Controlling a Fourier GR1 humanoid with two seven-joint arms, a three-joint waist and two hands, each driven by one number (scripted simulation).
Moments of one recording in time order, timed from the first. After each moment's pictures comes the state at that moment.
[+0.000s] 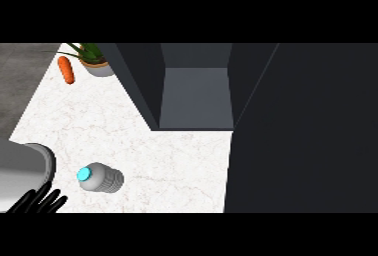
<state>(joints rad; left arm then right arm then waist) 0.60 0.26 0.09 -2.18 0.51 -0.58 0.07 0.55 -0.02 0.22 -2.28 -0.22 0.13 -0.02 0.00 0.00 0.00</state>
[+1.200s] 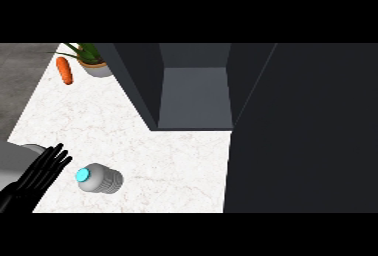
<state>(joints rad) 0.25 0.23 0.25 -1.65 0.24 -0.68 -0.12 0.64 -0.05 0.27 -2.25 -0.19 0.17 -0.15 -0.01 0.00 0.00</state>
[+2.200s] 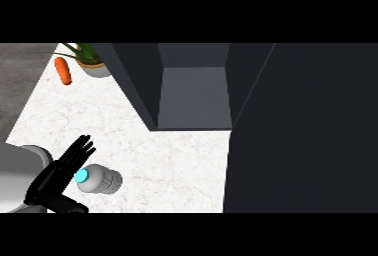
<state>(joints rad) -0.09 0.27 0.27 -0.90 0.02 -0.66 -0.40 0.68 -0.08 0.29 -2.24 -0.21 0.18 -0.20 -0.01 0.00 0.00</state>
